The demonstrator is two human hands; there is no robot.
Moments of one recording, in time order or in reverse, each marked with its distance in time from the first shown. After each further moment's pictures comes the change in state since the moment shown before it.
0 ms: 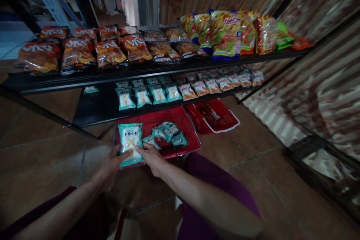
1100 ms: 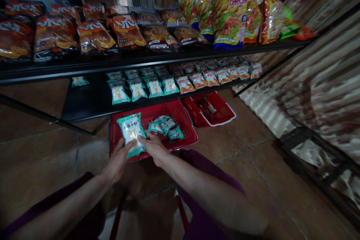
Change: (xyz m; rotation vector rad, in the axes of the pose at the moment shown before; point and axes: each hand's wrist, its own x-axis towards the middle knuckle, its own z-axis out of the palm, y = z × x) left_hand 0.010 -0.006 0.041 -0.115 0.023 -0.061; right_hand 0.008 -0.012 -0.019 -0.051 0.160 -0.018
